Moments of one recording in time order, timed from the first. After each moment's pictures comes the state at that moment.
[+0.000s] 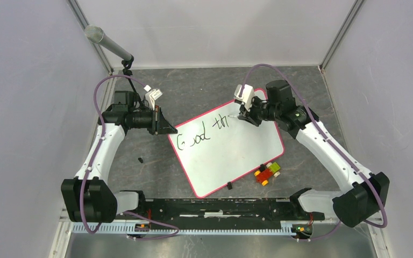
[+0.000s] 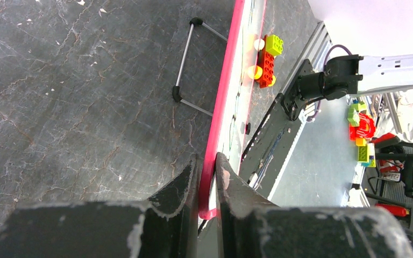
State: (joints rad) left arm -0.03 1.25 1.05 -0.77 1.00 0.12; right arm 0.47 1.26 1.19 -0.54 -0.46 -0.57
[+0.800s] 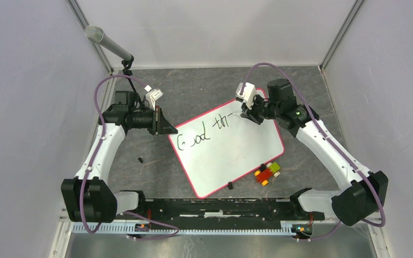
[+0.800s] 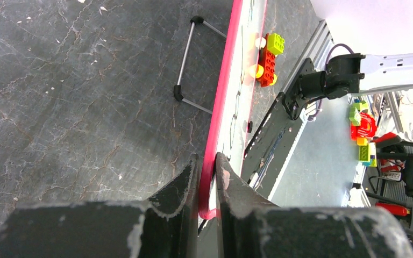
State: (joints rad) left arm -0.03 1.25 1.05 -0.77 0.99 0.12; right arm 0.44 1.28 1.19 -0.53 -0.42 -0.58
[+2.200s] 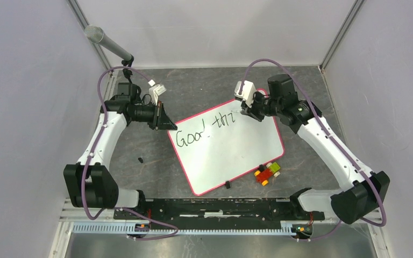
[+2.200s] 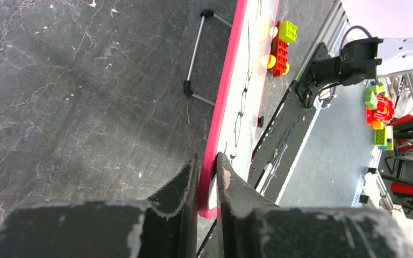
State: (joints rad) left arm -0.04 1.36 1.17 -0.88 0.97 0.25; right arm 0.45 1.28 1.28 -0.62 -0.44 -0.66
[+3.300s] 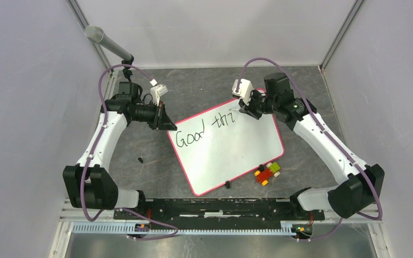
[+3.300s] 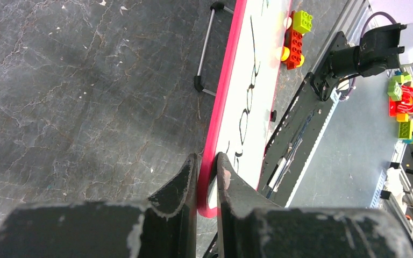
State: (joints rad) left arm -0.06 1.37 1.20 -0.92 0.91 0.31; right arm 0.45 1.35 1.29 -0.58 -0.42 -0.66
